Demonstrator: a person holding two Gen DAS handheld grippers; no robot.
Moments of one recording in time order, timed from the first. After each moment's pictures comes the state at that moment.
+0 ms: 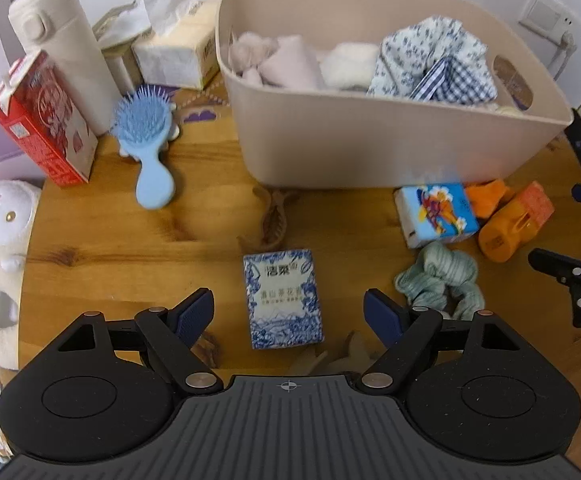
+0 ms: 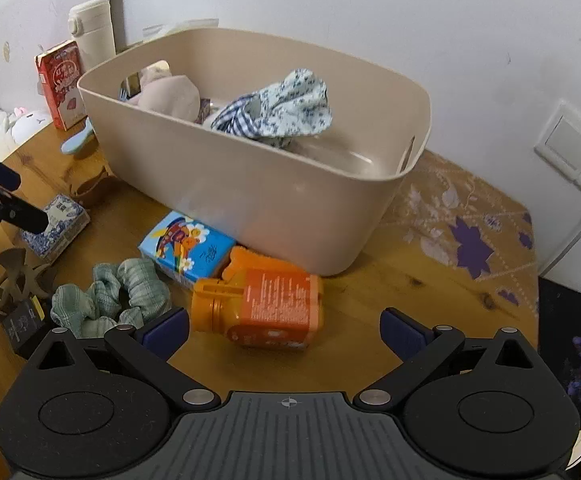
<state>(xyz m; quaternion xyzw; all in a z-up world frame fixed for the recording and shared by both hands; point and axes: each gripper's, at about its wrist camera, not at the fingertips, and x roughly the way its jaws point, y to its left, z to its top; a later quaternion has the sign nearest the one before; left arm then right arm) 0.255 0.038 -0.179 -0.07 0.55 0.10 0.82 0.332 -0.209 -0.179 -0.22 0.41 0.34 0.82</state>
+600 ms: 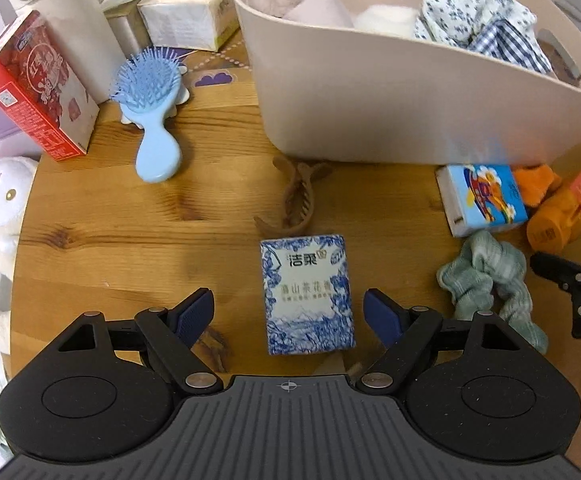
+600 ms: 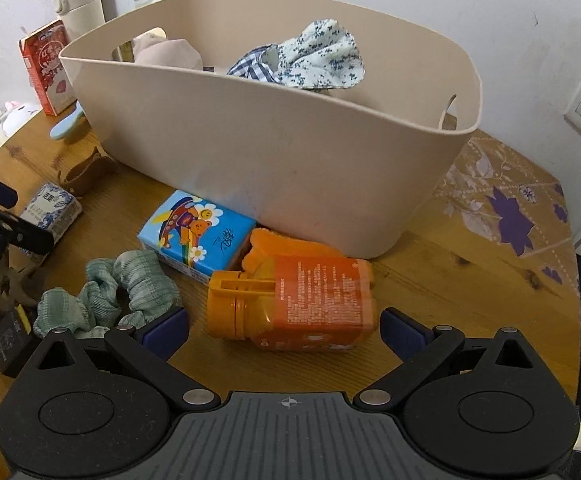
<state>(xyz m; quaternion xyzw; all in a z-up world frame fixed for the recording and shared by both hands) 0.268 0.050 -0.212 -0.08 0.58 0.13 0.80 0.338 -0.181 -0.215 -0.21 0.44 0.33 0.81</state>
